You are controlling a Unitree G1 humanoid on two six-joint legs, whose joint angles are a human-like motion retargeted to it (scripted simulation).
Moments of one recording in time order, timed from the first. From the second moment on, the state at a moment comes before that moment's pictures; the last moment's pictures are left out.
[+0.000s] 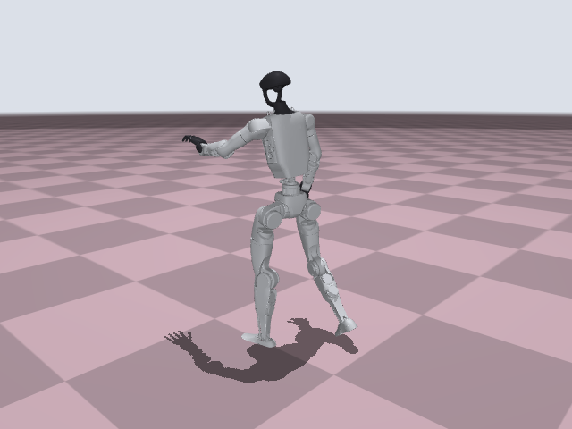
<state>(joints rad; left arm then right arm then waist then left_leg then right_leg) -0.95 0.74 -0.64 0.69 0.82 0.11 0.47 -0.11 -0.31 0.48 1.03 -0.19 -0.04 -0.24 0.12 -0.07 0.17 0.03 0.16 0.35 0.05 -0.09 -0.08 0.09 -0.18 -0.16 0.73 -0.12 -0.07</state>
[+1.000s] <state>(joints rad) -1.00 0.91 -0.45 0.27 0.83 0.19 0.60 -0.39 -0.37 0.49 1.02 -0.13 0.00 -0.32 0.20 -0.09 0.17 -0.40 0.12 0.34 0.92 -0.25 -0.01 0.03 -0.22 -0.16 0.15 -0.17 0.13</state>
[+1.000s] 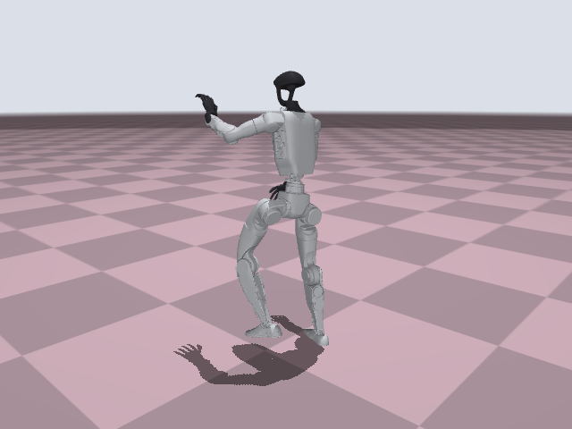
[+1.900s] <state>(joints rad) -0.69 0.56 -0.62 1.31 0.86 0.12 0.56 0.05 -0.37 0.27 1.16 -0.22 -0.08 -0.31 -0.04 -0.15 0.28 0.21 0.03 0.24 0.17 -0.33 -0.07 -0.16 -0.11 -0.17 0.00 0.15 0.19</state>
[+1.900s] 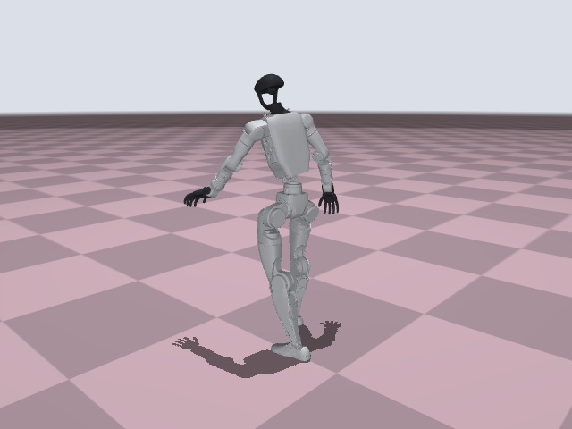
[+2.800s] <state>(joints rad) -0.84 0.72 -0.45 1.21 0.76 0.22 0.55 -0.12 -0.33 0.51 1.06 -0.32 -0.07 -0.25 0.10 -0.09 0.28 0.06 0.14 0.66 0.08 -0.15 -0.04 0.03 -0.24 -0.31 0.89 -0.06 -0.08</state>
